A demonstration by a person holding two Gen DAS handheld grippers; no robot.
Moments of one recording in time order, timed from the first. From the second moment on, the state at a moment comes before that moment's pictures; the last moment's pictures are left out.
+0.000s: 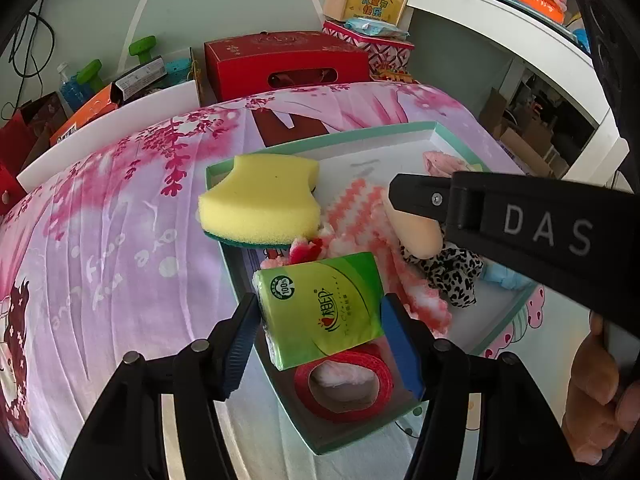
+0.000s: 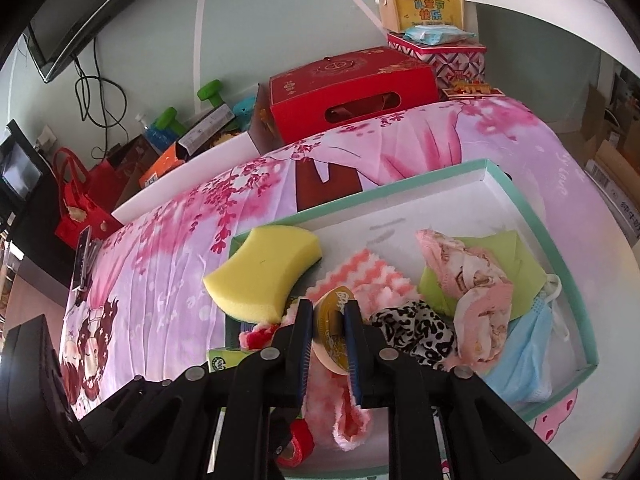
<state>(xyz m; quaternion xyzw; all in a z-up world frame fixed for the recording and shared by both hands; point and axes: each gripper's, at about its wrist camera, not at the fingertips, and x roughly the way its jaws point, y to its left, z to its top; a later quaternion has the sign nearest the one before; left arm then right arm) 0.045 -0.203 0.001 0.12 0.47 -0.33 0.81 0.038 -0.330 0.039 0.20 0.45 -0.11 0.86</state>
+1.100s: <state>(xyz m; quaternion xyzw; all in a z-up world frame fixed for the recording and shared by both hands) 0.095 -0.125 0.024 0.03 0.49 -0.21 0.84 0.029 -0.342 0.048 0.21 0.45 -0.16 0.85</state>
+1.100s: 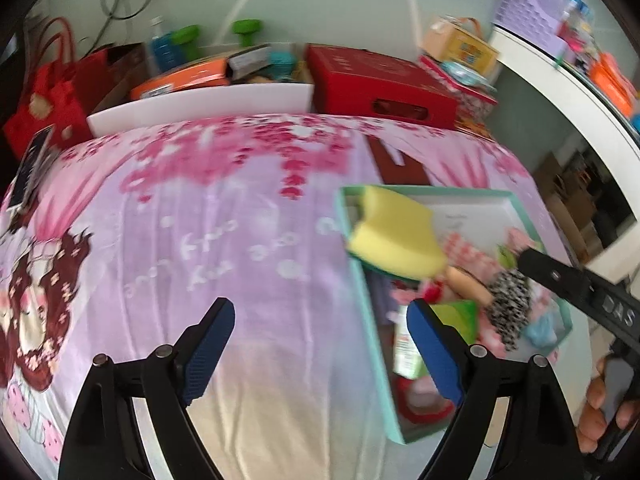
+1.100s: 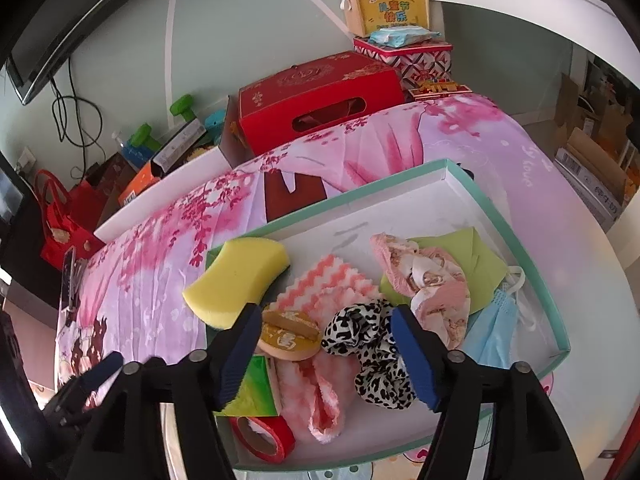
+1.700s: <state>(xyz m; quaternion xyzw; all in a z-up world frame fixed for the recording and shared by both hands) 0.114 -0.090 0.007 0.01 0.51 -0.11 0.86 0.033 -0.337 0.038 0.18 0.48 -0.17 0.84</state>
